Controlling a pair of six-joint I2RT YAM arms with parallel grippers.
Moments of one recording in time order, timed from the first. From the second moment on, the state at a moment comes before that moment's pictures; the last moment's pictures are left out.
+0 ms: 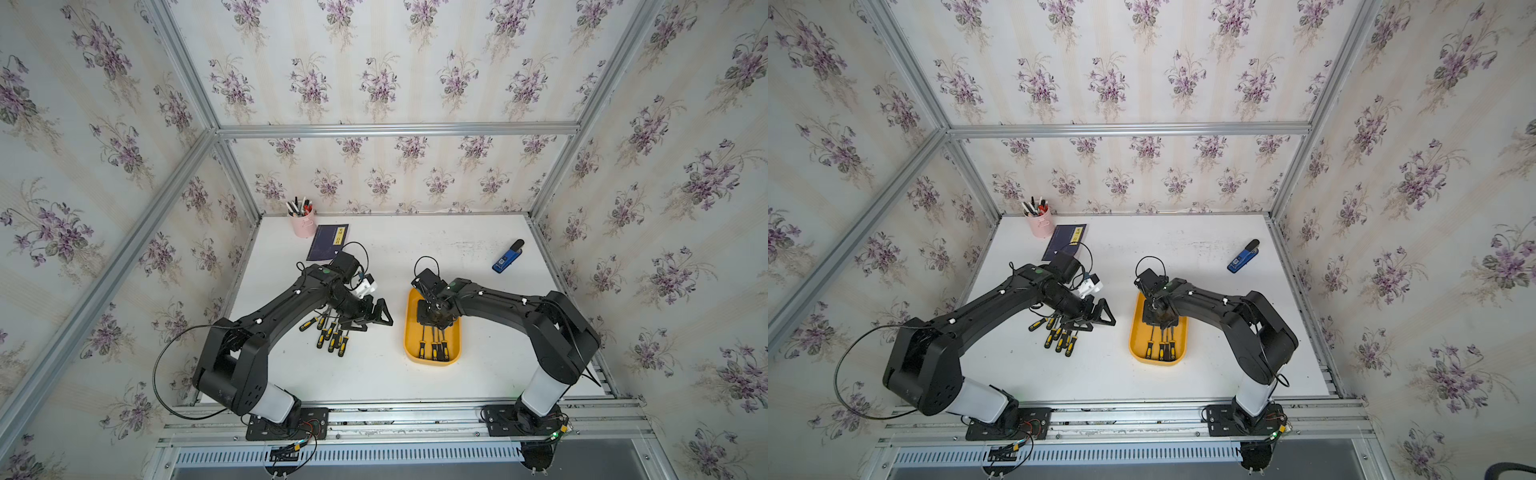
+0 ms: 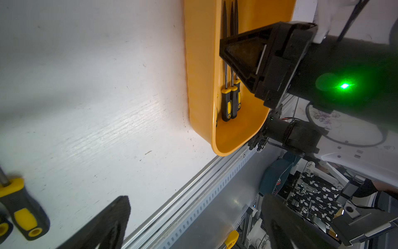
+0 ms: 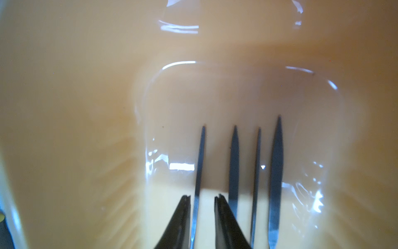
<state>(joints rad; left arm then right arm) -0.44 1.52 1.08 -0.92 0.69 -0.34 0.75 1.73 1.07 -0.65 0.04 0.80</state>
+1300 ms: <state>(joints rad) -0.48 1.61 0.97 -1.05 0.14 -0.35 0.75 1.50 1.13 -0.79 0.07 0.81</state>
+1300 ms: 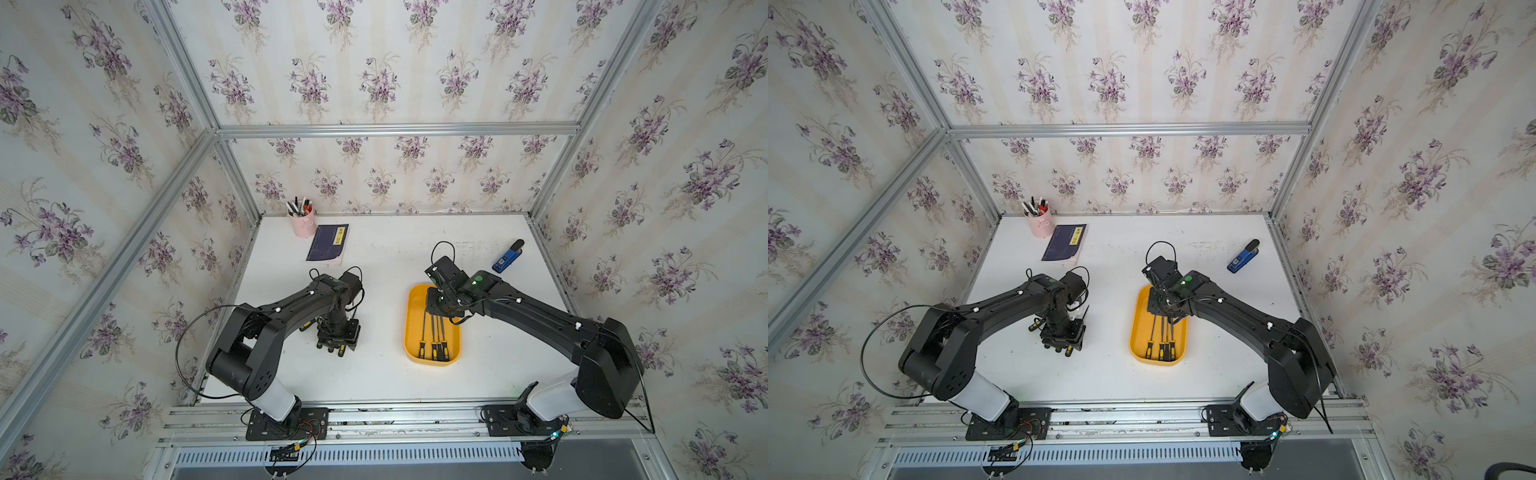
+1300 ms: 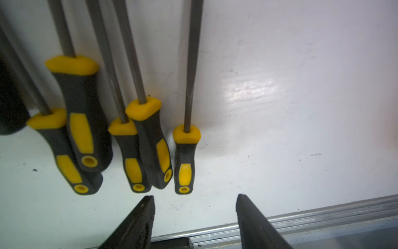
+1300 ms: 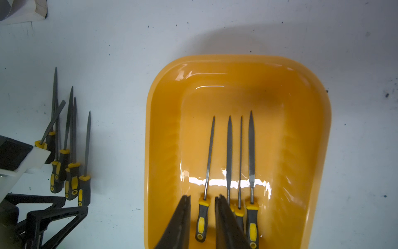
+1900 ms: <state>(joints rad) -0.52 1.68 0.96 -0.97 0.06 -0.40 0.75 1.50 1.11 -0.76 0.06 0.80</state>
